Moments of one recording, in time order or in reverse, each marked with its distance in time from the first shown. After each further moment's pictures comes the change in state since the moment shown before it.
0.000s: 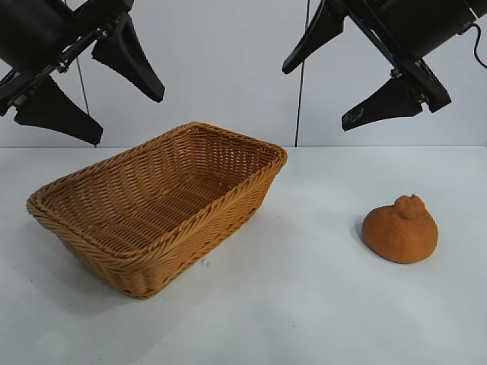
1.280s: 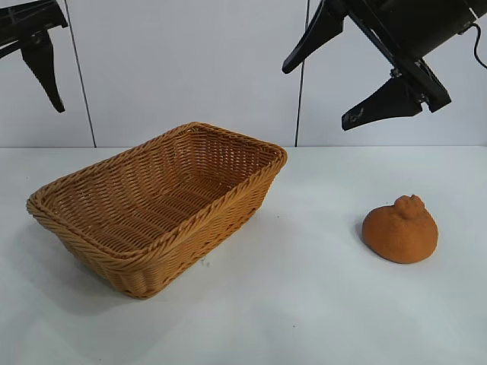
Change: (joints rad) left arm -0.116 0.024 -0.006 0.590 0.046 -1.077; right arm 0.000 0.000 0.000 0.001 0.002 0.000
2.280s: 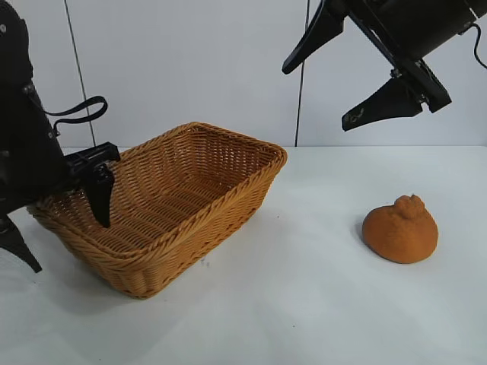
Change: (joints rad) left arm 0.000 0.328 0.074 -0.174 -0.217 -0.063; right arm 0.000 0.000 0.000 -0.001 0.002 0.000
